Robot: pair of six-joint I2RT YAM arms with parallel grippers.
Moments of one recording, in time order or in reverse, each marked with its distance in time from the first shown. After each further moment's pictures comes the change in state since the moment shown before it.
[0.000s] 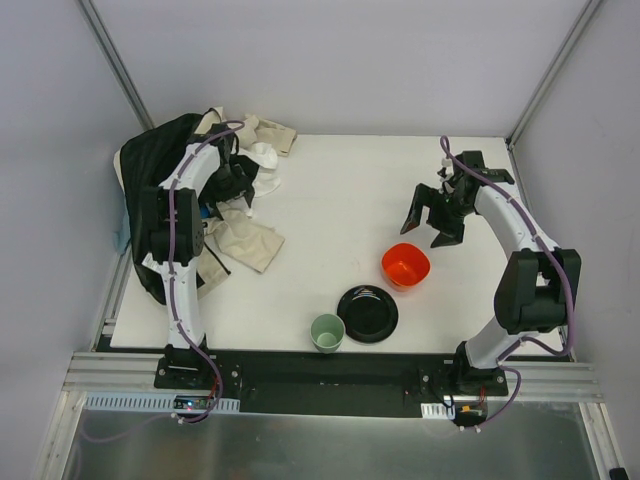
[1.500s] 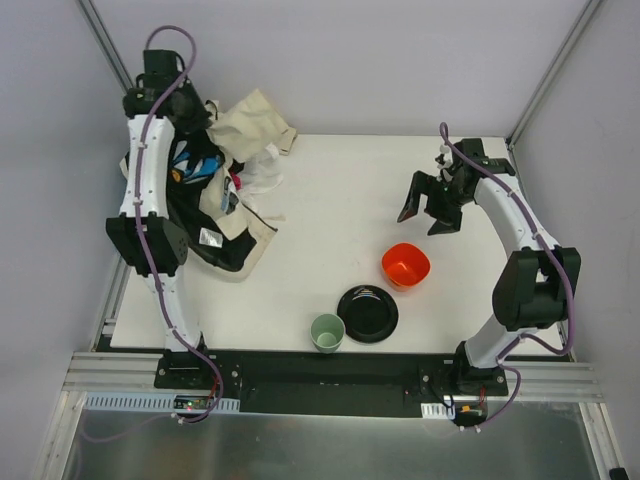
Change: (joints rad) left arm 0.063 -0.105 0.518 0.026 0.182 0.150; right arm 0.012 0.025 0.095 -0.020 -0.012 -0.001
